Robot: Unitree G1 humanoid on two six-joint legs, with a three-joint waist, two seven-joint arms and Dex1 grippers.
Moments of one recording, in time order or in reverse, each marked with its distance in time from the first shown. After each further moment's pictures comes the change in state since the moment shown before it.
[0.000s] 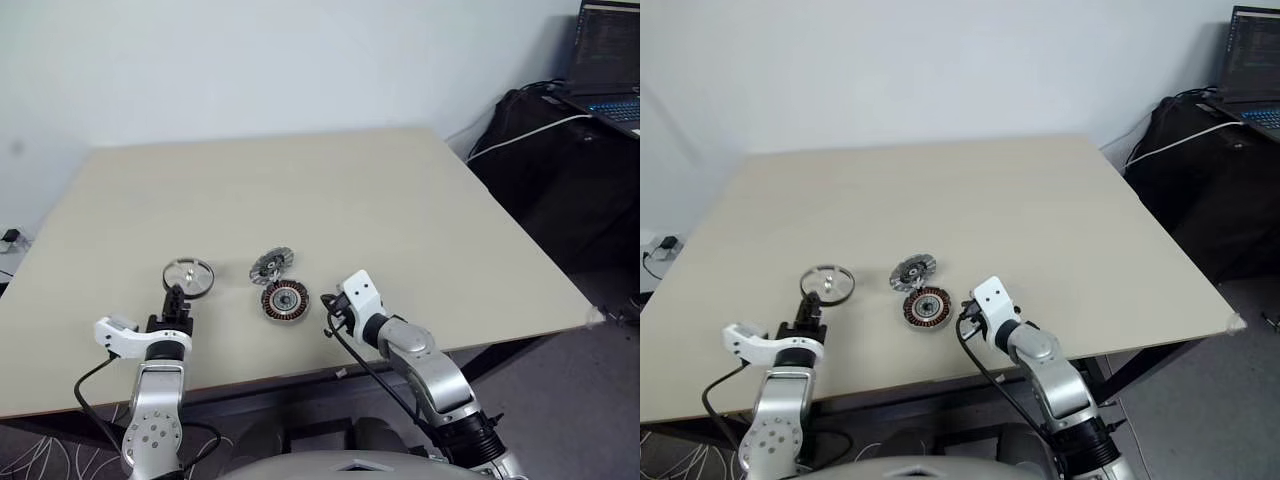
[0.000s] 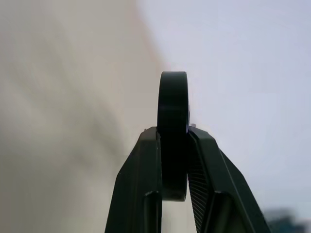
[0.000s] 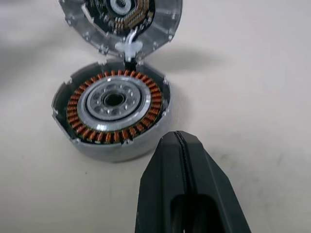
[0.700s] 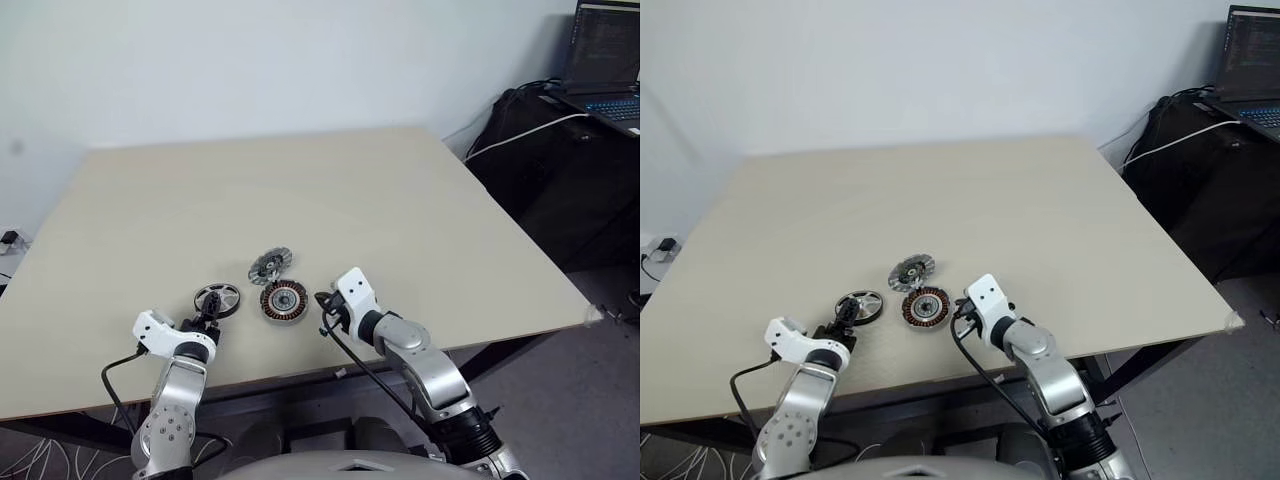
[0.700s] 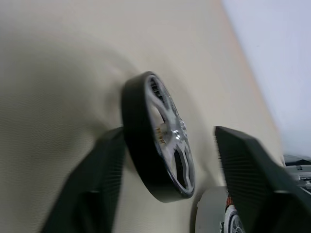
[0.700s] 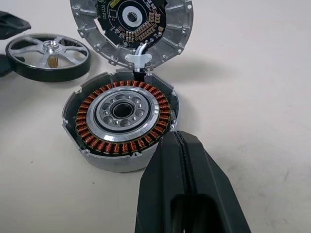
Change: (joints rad) left arm -0.018 0.002 -0.065 0.087 0.200 0.168 0.216; right arm -0.033 0.007 0.019 0.006 -0.002 -0.002 0.009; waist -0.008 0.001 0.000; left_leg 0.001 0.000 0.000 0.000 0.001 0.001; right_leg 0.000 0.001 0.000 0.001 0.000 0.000
